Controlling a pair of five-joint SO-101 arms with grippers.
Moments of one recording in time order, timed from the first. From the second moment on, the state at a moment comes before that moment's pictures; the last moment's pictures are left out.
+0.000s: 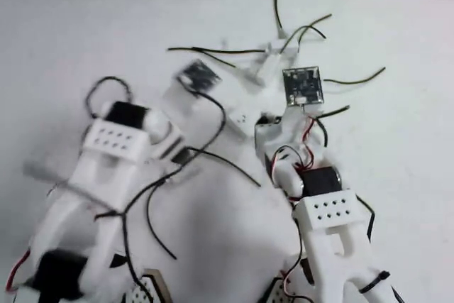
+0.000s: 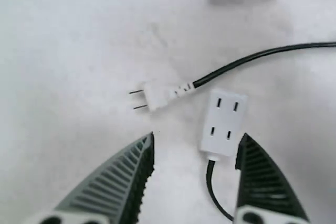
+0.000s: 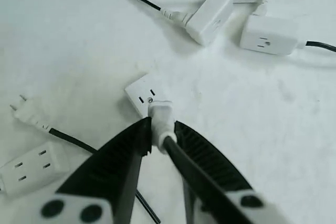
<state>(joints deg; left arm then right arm) 8.1 -20.3 31.2 70.1 -28.1 -16.1 -48.1 58.1 40.3 -2.9</state>
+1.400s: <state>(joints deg) -19.9 -45.2 69.9 48.2 -19.4 -41.1 -13.5 41.6 42.1 6.5</state>
